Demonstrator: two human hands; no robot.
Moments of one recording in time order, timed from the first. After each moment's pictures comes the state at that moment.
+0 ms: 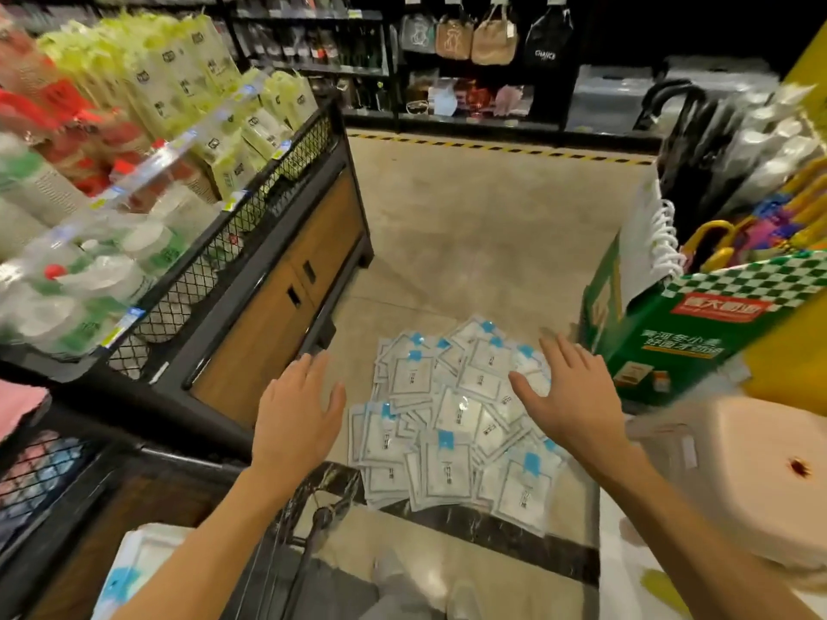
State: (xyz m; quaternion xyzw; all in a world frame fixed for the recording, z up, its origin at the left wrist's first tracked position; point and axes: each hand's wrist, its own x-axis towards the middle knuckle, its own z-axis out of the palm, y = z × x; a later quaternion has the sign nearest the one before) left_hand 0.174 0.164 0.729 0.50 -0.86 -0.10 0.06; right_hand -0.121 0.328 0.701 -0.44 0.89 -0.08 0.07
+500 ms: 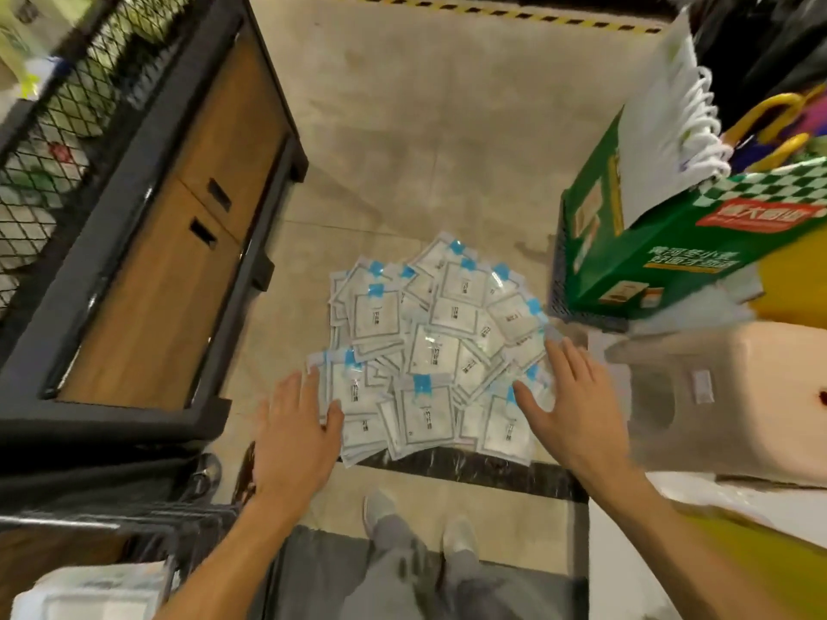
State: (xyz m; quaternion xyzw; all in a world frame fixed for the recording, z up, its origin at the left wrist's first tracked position) left_hand 0.142 0.086 0.514 0.49 -0.86 -0.15 -0.07; right_hand -0.129 0.293 0.531 -0.35 0.93 -0.06 0.11
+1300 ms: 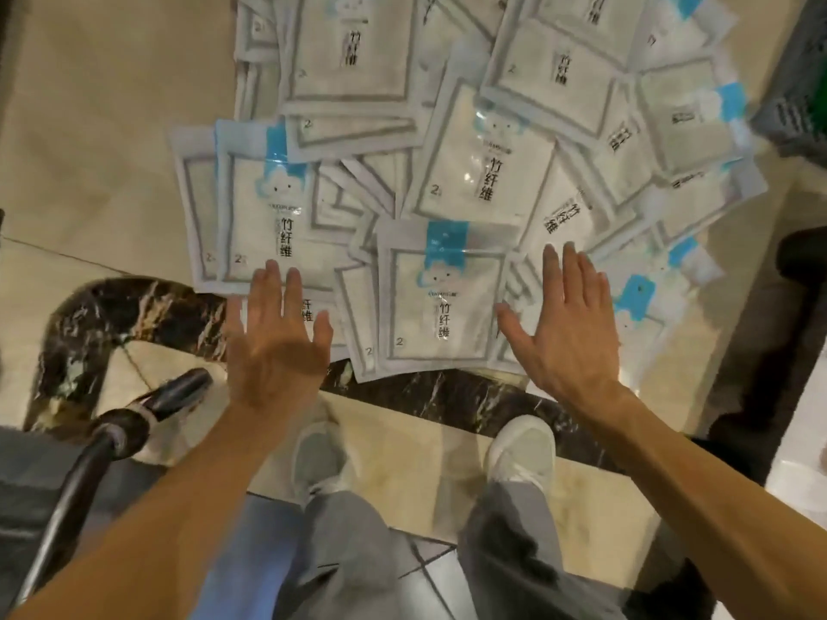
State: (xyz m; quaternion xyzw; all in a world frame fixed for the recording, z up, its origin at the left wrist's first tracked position) left_hand 0.135 0.088 -0.080 0.50 -0.85 -0.10 -0.14; right_hand -0.137 0.247 -0.059 -0.42 0.88 0.04 0.20
